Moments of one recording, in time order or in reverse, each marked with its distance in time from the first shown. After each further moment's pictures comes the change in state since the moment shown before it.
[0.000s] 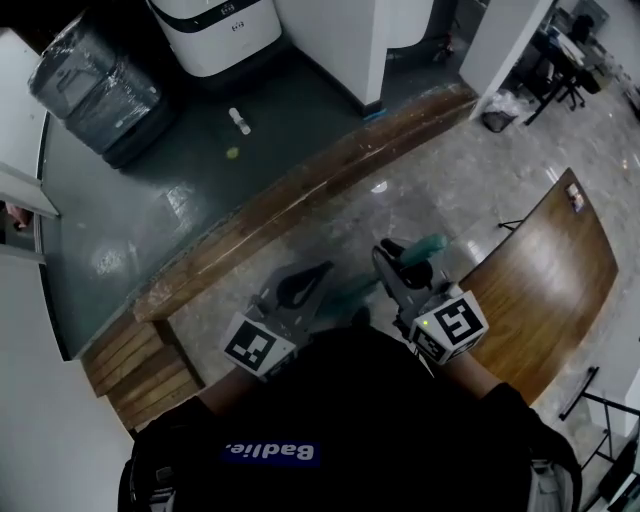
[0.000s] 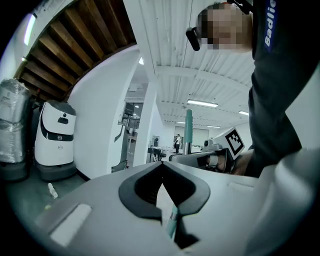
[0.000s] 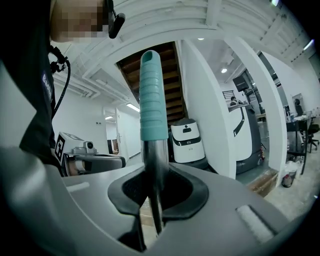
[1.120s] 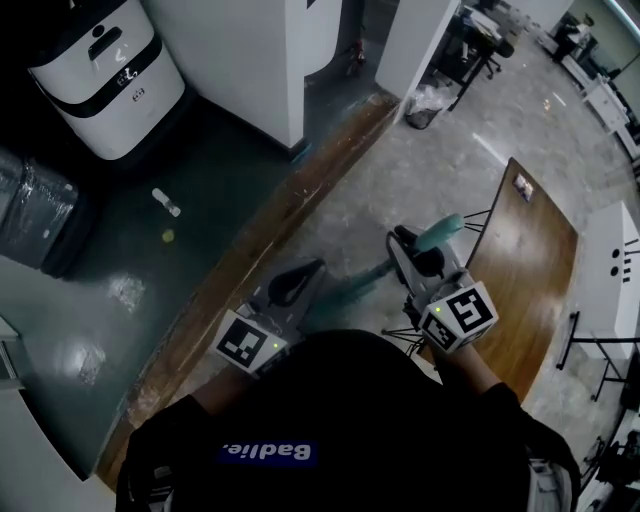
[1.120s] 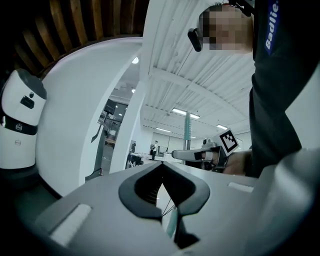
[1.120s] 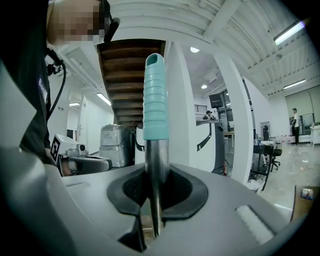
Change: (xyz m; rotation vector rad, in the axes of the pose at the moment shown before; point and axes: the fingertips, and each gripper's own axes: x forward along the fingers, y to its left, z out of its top) left arm 0.162 0.142 0.039 -0.049 -0.064 -0.332; right arm 0.075 -0.183 0.080 -0.079 -0.021 -0.393
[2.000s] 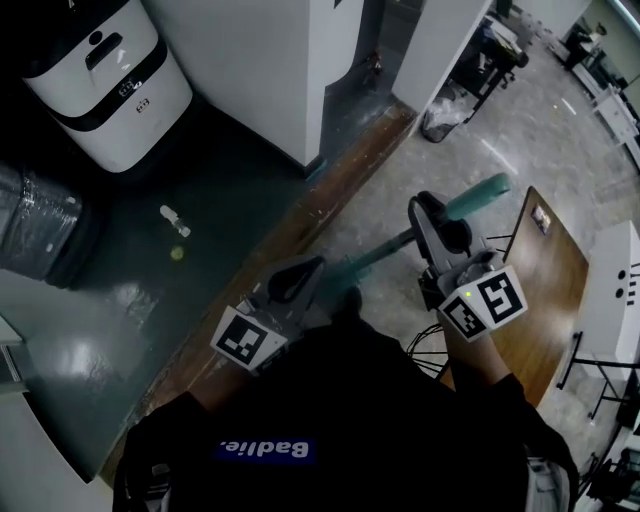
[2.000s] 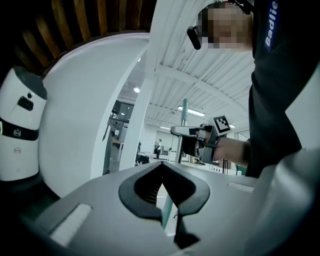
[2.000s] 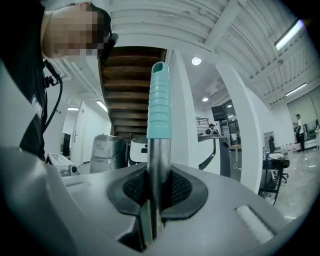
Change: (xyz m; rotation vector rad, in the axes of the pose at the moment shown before) left arm 0.046 0.126 0.015 0.018 0.019 0.027; right arm 0.123 -0.070 0.094 -0.032 -0.152 -0.001
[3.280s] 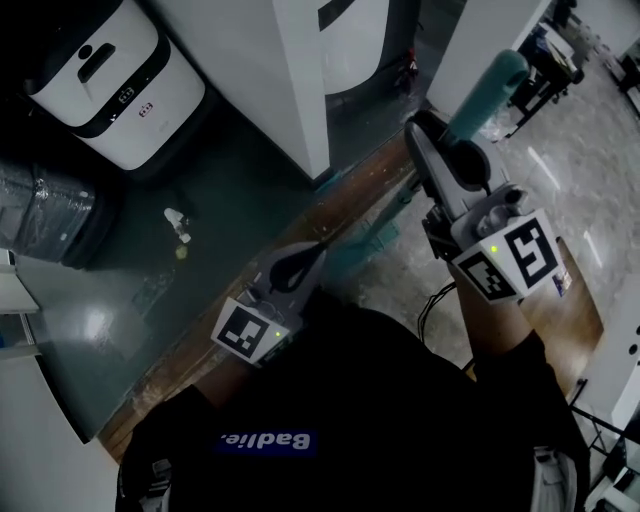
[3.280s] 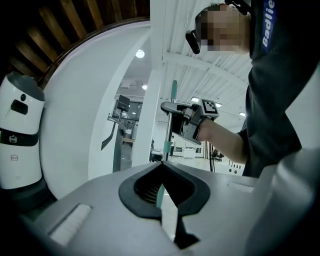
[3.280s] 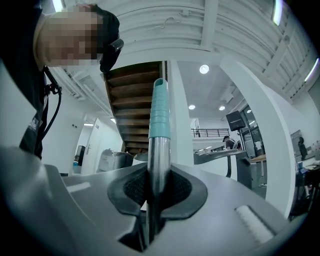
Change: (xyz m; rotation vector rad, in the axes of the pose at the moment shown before) left arm 0.193 0.088 0.013 0.030 0.051 0.174; right arm 0.149 -0.190 0.086 -0.004 -0.178 0.251
